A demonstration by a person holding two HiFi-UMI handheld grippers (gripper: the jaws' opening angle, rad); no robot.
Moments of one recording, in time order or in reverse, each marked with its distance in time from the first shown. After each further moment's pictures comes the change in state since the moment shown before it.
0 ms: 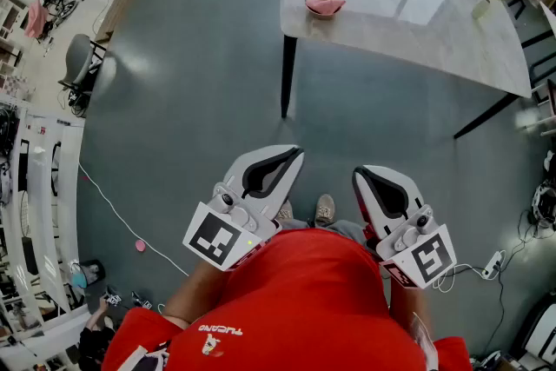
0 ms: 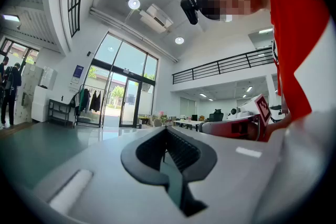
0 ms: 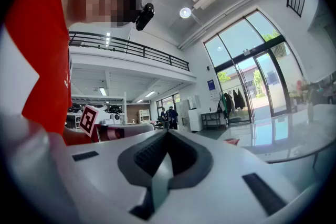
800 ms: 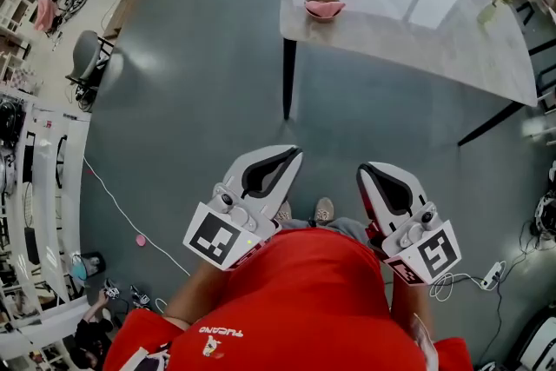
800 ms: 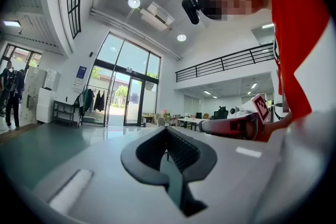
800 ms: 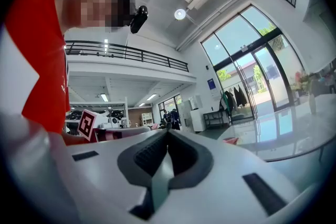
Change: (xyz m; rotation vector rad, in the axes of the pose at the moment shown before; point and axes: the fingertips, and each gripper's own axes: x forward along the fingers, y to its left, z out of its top) left arm 0.030 -0.006 0.002 0.050 -0.028 0.050; right arm -0.014 -0.041 0.001 0.059 -0.023 0.037
